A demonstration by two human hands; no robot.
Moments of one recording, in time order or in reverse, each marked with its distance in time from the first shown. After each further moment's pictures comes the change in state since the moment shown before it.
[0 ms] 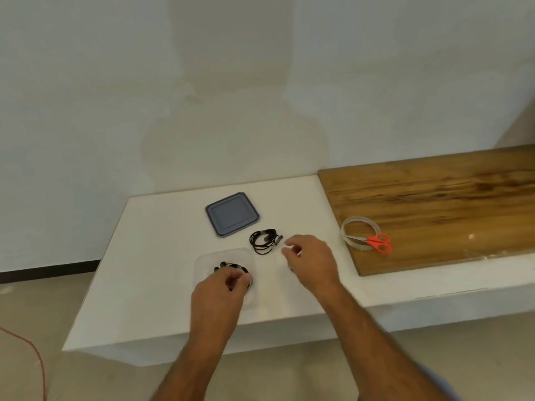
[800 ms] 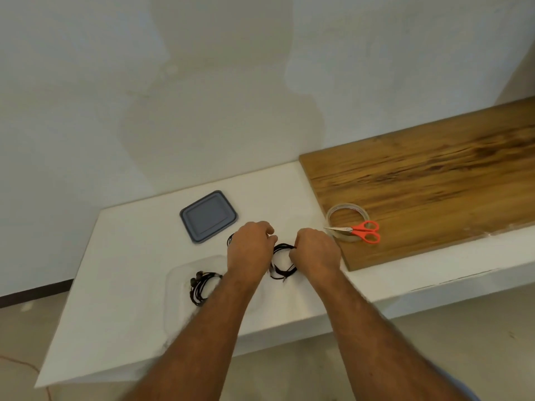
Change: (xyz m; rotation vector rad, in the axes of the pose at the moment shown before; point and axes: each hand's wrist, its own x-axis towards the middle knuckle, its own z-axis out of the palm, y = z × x) left_hand 0.100 0.062 0.111 0.440 -0.143 0.246; right_hand 0.044 0.050 -0.007 -0.317 -0.053 0.236
